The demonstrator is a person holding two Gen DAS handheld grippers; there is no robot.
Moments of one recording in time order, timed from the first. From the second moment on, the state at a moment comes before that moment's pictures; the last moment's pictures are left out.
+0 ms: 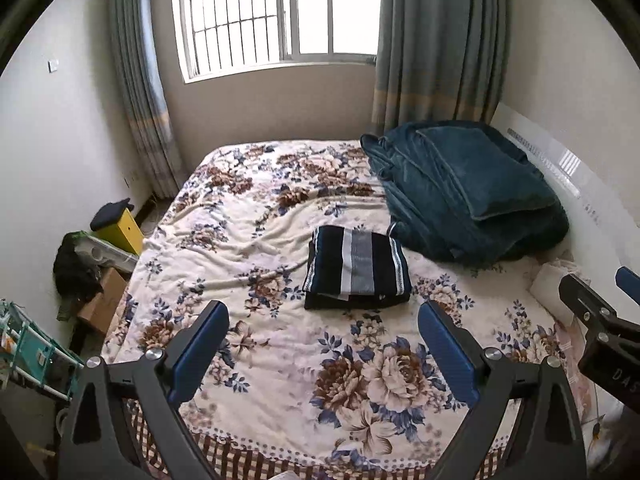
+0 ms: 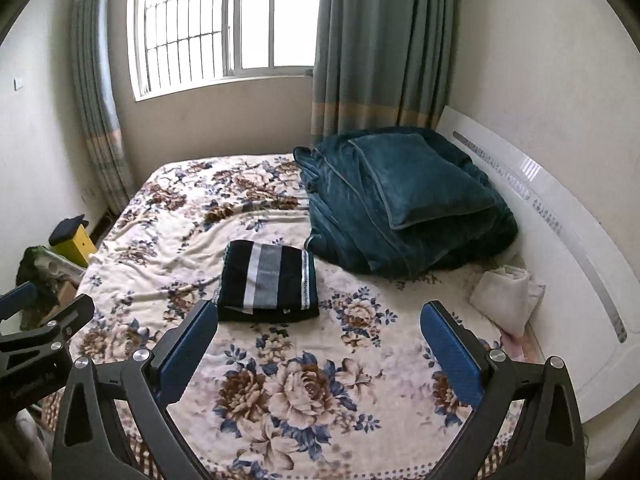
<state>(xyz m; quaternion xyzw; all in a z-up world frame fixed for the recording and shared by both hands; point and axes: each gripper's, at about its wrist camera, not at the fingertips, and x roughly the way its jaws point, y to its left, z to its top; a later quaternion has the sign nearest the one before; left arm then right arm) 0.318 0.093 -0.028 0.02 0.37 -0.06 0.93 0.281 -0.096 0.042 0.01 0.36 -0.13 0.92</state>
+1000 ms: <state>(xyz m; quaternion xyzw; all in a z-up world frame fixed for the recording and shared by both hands) 0.292 0.095 -0.008 0.01 0.35 -0.04 0.94 0.256 -0.107 0.070 0.01 0.35 -0.11 0.93</state>
